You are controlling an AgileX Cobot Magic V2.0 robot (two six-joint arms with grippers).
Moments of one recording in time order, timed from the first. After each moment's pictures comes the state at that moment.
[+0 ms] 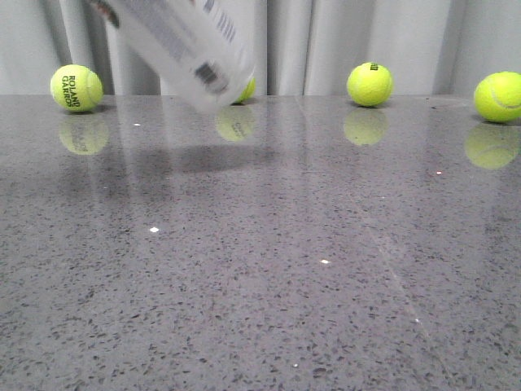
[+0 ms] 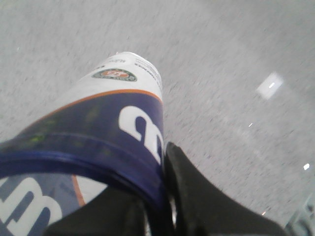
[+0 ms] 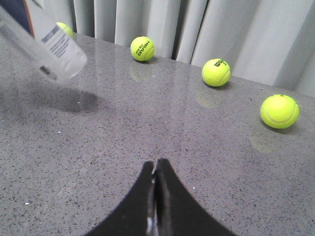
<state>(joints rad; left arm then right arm) -0.36 1.44 -1.62 -0.38 1.26 0.32 0.52 0.15 -0.49 -0.15 0.60 0.11</state>
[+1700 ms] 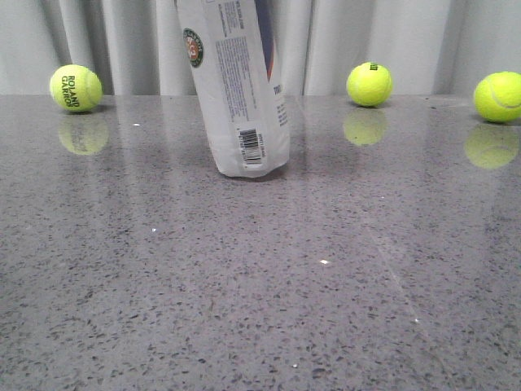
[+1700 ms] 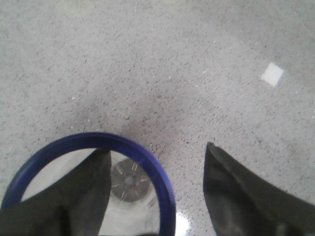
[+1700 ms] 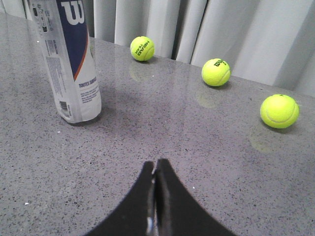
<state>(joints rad) -0.53 1.79 -2.06 -0.34 1.26 0.29 0.52 0.15 -0.49 -0.15 0.60 0.11</state>
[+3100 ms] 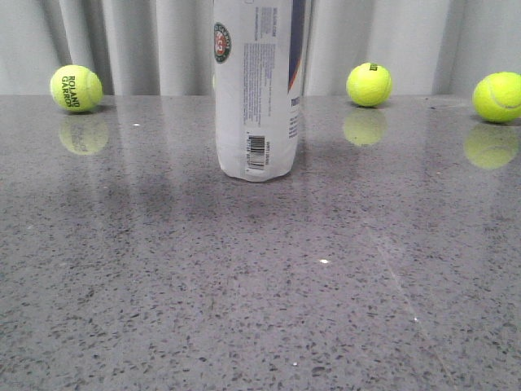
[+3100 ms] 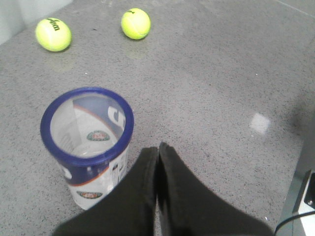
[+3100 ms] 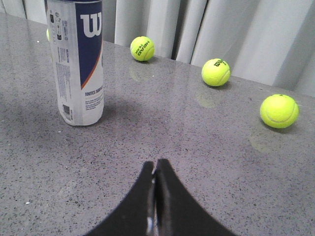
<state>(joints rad) -0.57 1.40 -1.73 -0.40 1.07 0.31 0.52 0.15 -0.49 -0.15 0.60 0.11</state>
